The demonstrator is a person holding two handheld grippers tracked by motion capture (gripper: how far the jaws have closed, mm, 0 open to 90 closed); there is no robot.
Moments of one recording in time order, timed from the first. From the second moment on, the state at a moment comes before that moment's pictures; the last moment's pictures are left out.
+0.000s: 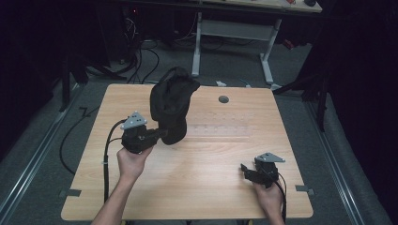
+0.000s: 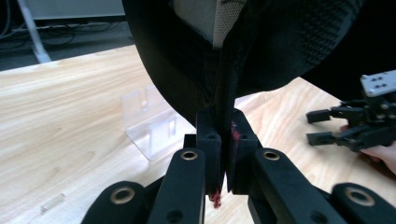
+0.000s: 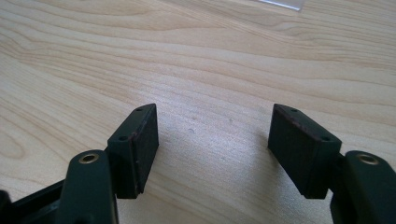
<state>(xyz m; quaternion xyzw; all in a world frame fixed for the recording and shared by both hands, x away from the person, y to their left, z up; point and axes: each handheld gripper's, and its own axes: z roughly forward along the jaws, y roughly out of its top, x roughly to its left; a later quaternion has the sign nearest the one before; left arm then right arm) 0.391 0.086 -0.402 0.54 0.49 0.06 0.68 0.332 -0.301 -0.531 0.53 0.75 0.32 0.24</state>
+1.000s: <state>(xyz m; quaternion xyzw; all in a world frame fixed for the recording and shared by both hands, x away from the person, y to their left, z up) 0.434 0.062 -0.418 0.55 0.50 0.10 0.67 0.332 -0.300 -0.531 0.53 0.75 0.32 0.23</state>
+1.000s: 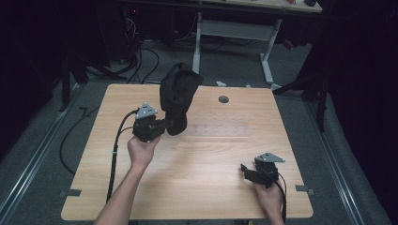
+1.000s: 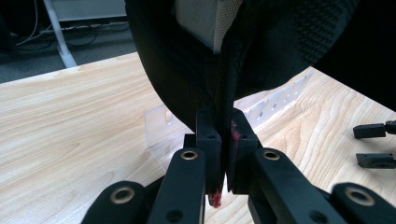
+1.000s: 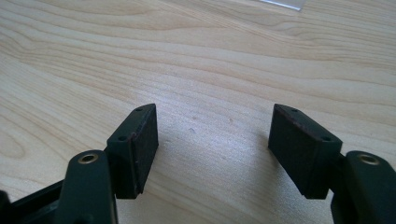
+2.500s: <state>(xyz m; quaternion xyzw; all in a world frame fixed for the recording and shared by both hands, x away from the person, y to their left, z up) 0.433 0.067 -0.437 0.56 0.53 0.09 0.63 0.332 -0.300 -0.531 0.53 0.75 0.32 0.23</state>
